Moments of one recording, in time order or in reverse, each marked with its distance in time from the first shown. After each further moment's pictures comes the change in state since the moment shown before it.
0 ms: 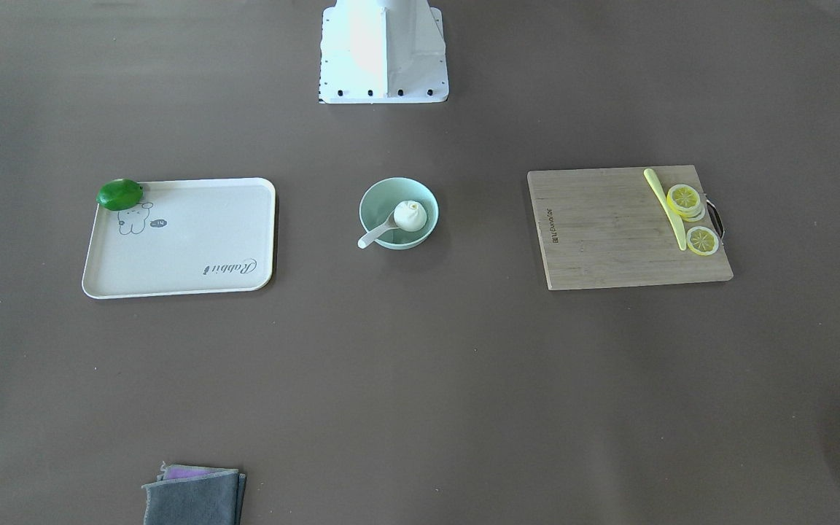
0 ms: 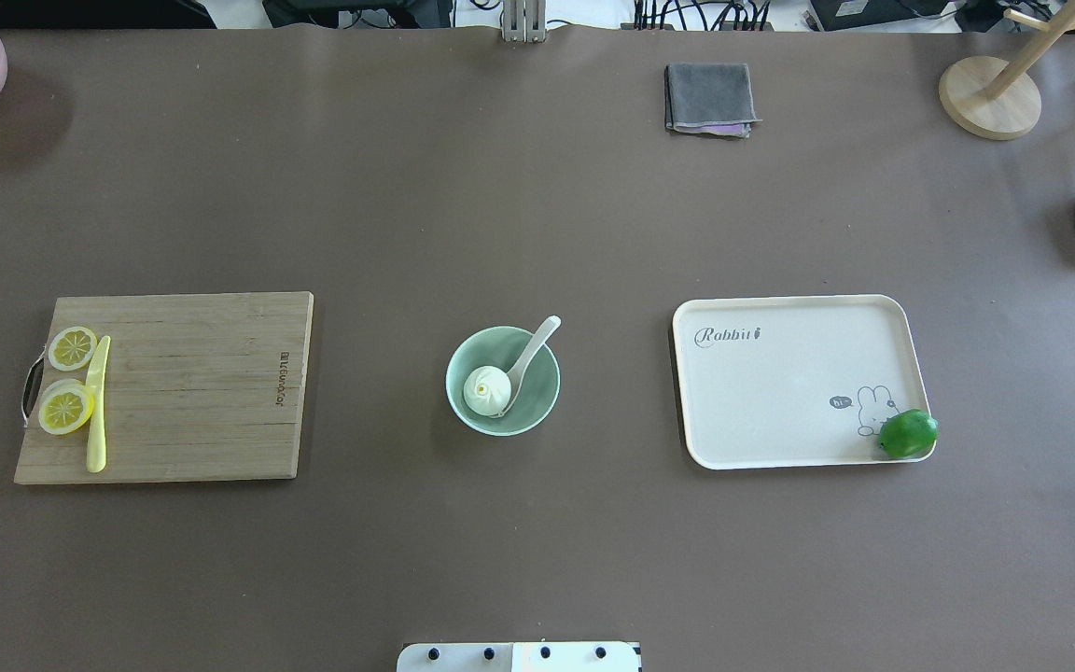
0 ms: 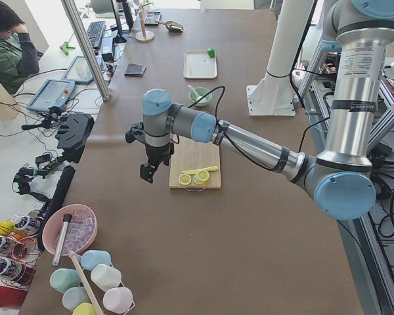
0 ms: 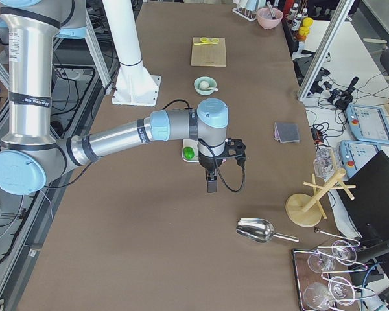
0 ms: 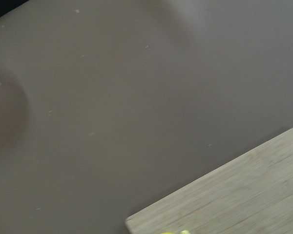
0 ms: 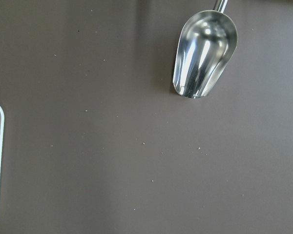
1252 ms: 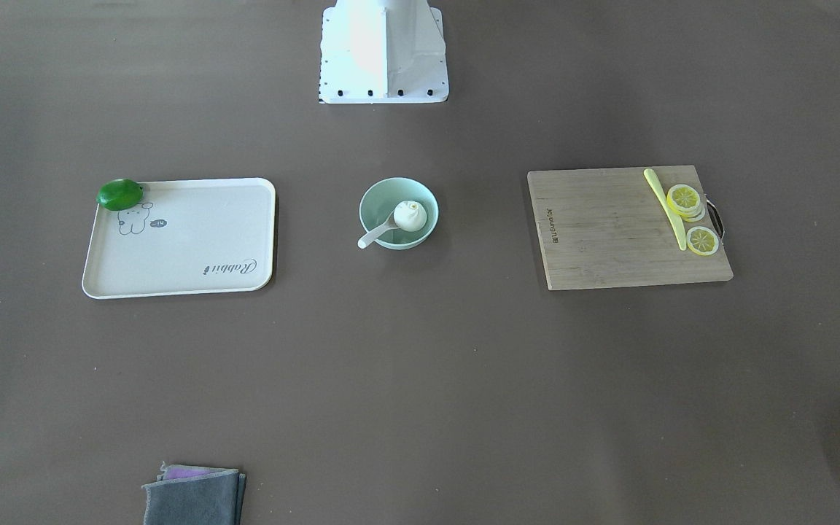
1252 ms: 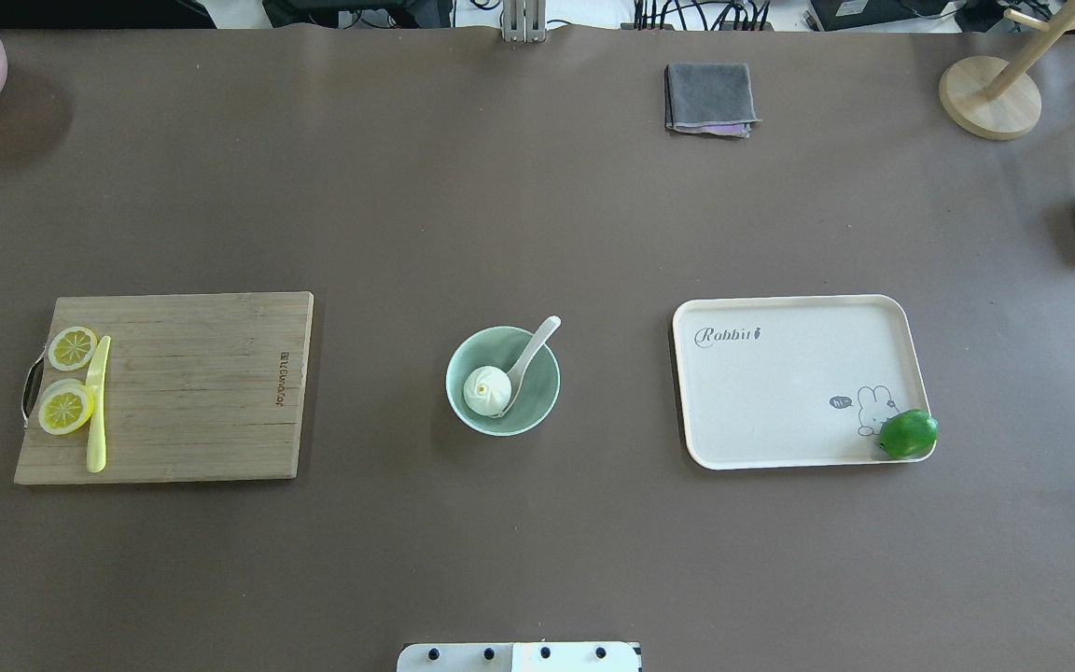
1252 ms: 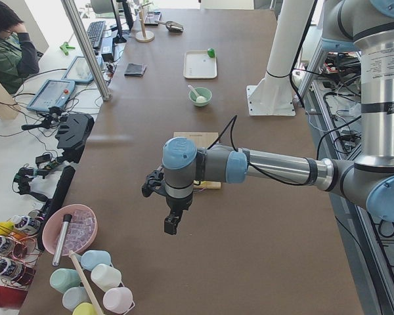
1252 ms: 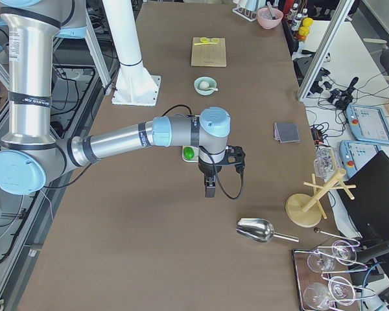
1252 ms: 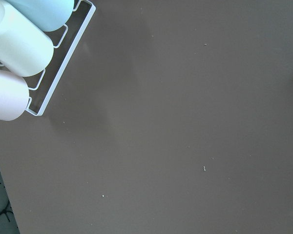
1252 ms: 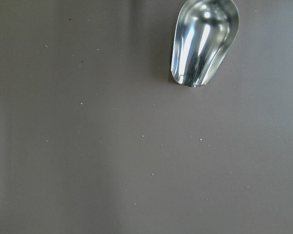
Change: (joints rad) left arm -0.125 0.150 0.037 -0.043 0.029 0.033; right arm -0.003 -0.004 -0.035 -0.002 0.022 0.002
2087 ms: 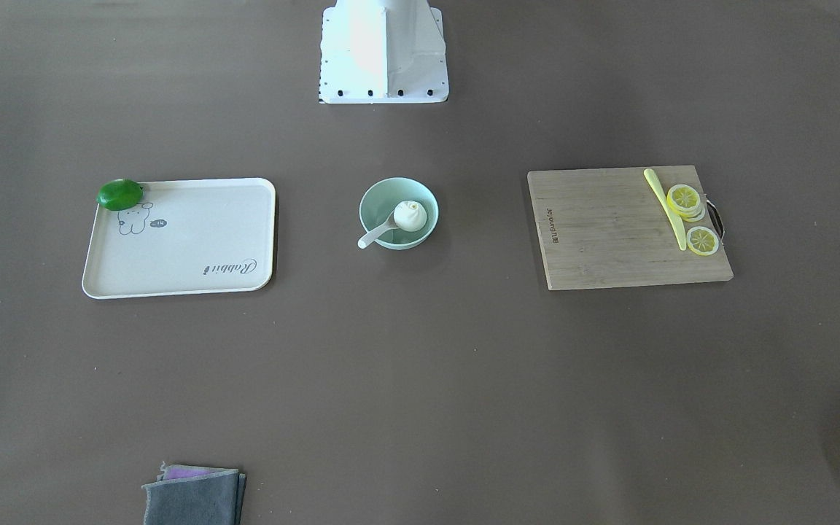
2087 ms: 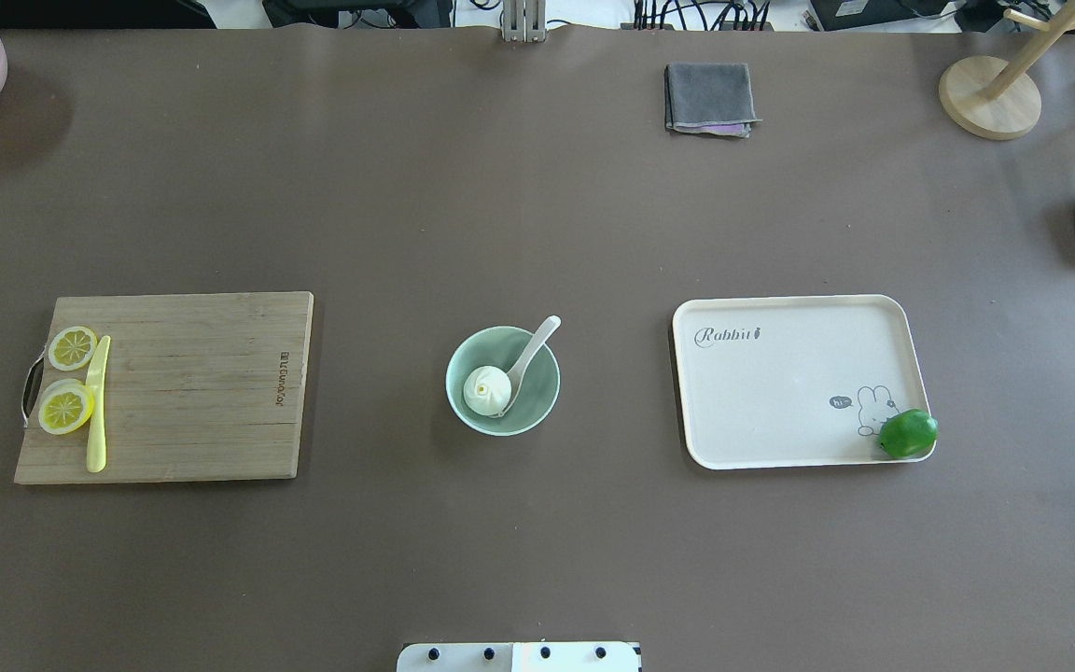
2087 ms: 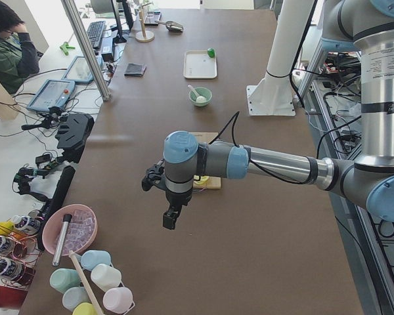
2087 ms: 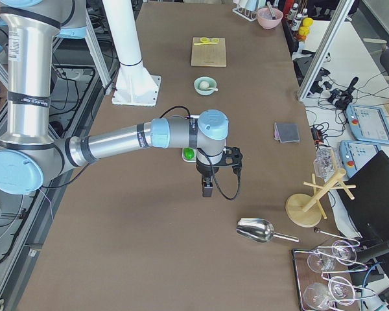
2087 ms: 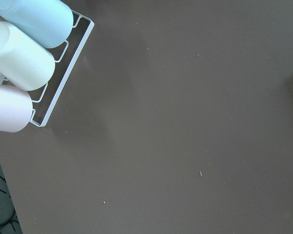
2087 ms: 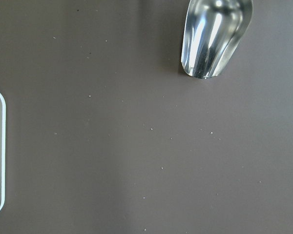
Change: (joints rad) left arm 0.000 0.000 -0.024 0.000 -0.005 0.001; right arm -0.010 -0.015 0.002 0.001 0.033 -0.003
